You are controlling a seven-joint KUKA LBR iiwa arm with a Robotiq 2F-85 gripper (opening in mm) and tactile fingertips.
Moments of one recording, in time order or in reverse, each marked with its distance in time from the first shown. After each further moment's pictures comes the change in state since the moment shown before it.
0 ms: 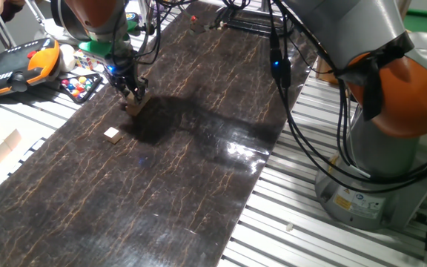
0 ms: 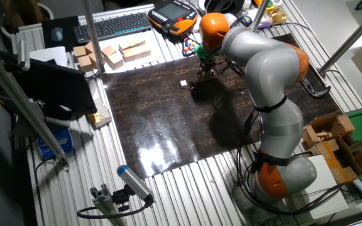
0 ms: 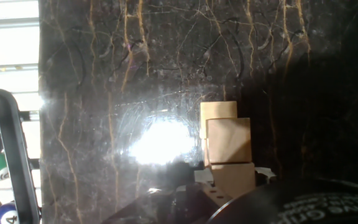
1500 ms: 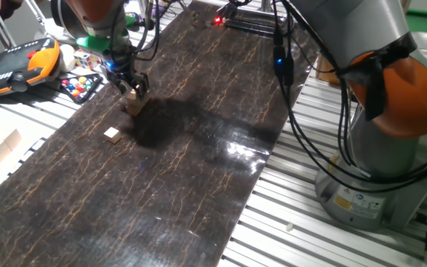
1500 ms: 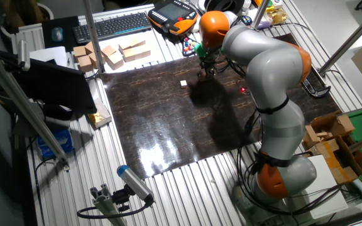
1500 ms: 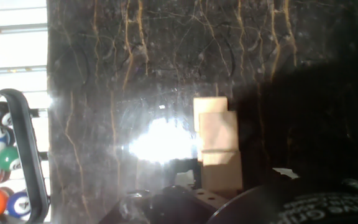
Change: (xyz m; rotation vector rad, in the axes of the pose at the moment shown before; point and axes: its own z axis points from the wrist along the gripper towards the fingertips) arm 0.011 -0.006 -0.031 -0.008 0.011 0.027
